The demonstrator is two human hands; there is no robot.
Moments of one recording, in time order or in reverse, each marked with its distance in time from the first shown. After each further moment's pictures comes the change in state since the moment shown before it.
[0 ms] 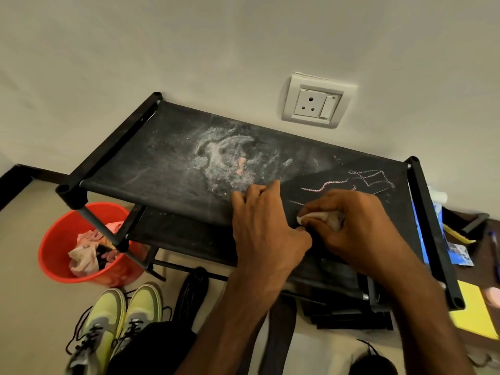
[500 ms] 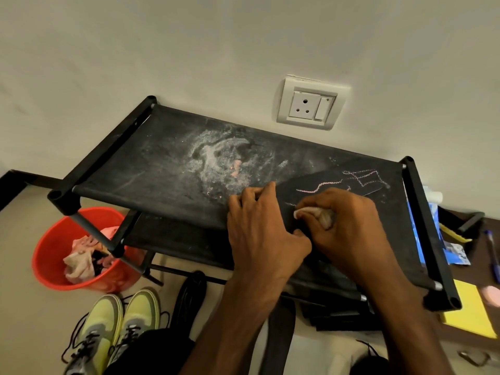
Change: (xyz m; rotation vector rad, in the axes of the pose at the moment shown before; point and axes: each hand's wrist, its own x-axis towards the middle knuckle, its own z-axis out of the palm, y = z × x) left_hand -0.001 0.002 0.002 0.037 0.007 0.007; right_hand 0.001 -0.009 0.013 -0.046 0.160 0.030
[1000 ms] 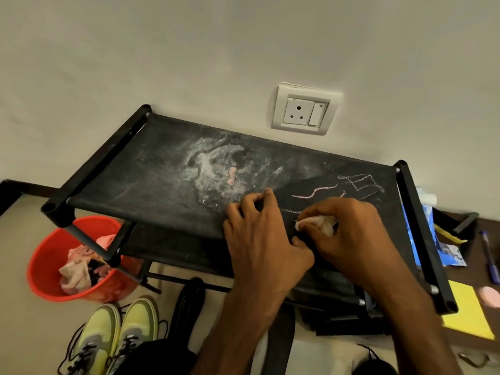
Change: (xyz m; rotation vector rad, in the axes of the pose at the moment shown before) left_hand -0.004 0.003 0.003 0.091 0.004 0.031; right_hand -0.002 -0.001 -0.015 0.032 -0.081 0.088
